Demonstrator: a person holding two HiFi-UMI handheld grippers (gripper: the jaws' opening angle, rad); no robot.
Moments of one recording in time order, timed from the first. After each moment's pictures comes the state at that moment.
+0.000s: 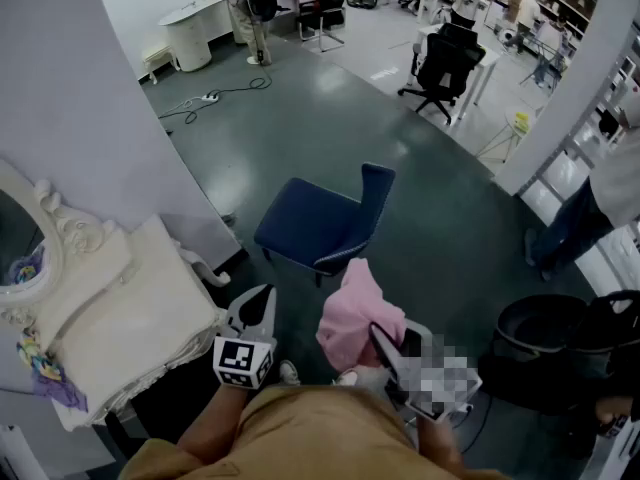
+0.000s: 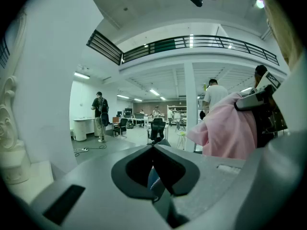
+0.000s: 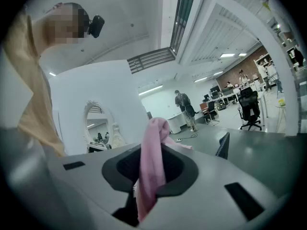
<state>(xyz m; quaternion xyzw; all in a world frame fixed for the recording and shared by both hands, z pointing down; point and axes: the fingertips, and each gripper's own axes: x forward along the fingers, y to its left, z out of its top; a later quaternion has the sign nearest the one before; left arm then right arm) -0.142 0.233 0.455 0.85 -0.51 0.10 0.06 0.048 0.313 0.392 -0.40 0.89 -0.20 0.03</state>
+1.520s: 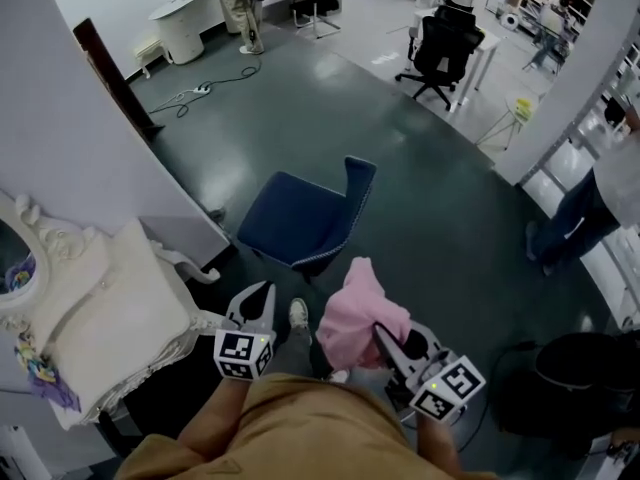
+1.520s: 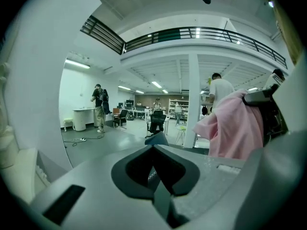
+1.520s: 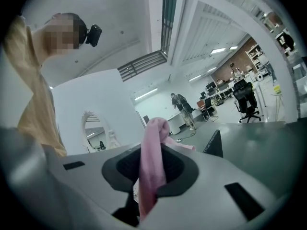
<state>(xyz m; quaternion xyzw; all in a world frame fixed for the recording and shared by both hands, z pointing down) -0.048 0.176 0.514 0.84 -0.51 0.12 0.11 0.154 0.265 0.427 -0.40 0.88 -0.24 0.06</state>
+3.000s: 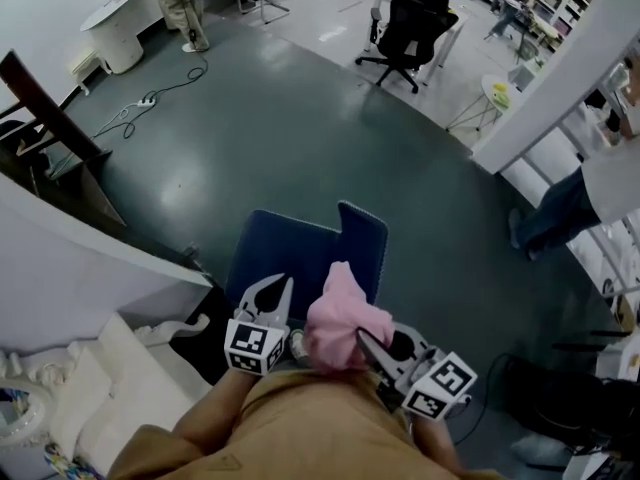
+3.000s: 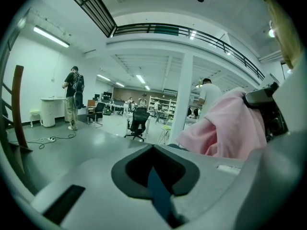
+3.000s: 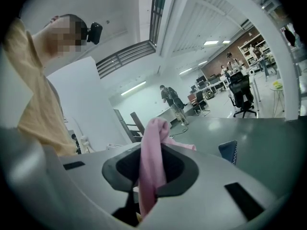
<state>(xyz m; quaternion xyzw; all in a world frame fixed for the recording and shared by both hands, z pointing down) -0.067 -0.155 0.536 0.91 -0.37 0.12 0.15 0.038 -0.040 0.437 -0.44 0.85 -0.28 0.02</state>
